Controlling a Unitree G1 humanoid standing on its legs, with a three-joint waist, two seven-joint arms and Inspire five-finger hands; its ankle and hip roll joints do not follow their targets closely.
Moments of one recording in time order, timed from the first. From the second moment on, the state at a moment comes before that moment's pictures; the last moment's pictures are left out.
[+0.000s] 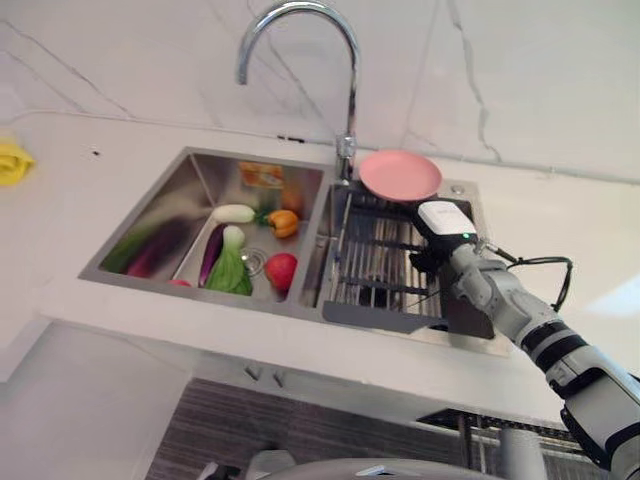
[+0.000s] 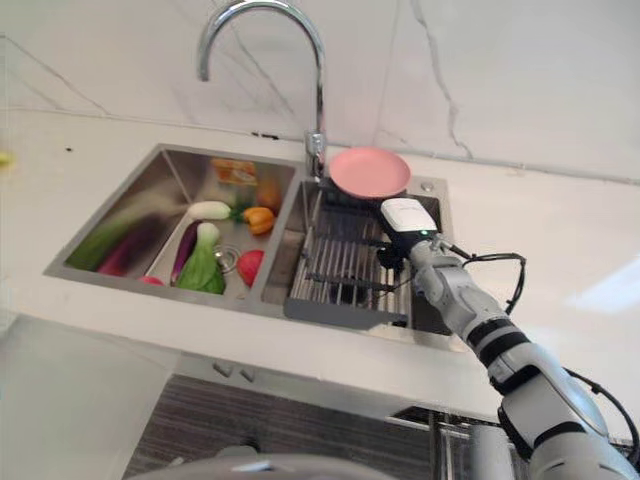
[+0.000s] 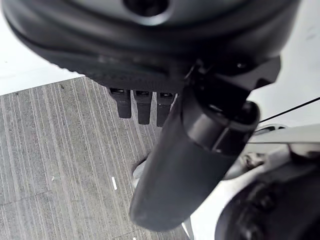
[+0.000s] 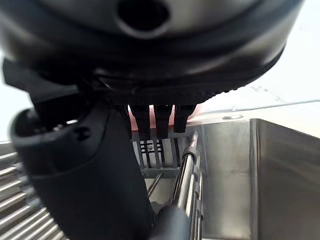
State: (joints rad) left arm 0.14 0.22 -0.22 1.21 0.27 0.00 0.13; right arm -0.58 -0.64 0.60 0.59 -0.53 -0.04 -0.19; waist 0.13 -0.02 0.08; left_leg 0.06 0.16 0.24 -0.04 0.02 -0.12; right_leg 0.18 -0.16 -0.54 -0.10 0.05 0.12
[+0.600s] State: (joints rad) left arm 0.13 0.24 -0.22 1.20 0.27 0.00 0.14; right arm -0.59 -0.57 0.61 0.63 -0.63 -0.02 -0.21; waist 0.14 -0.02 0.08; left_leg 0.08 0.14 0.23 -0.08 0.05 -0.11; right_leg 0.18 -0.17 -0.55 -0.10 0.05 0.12
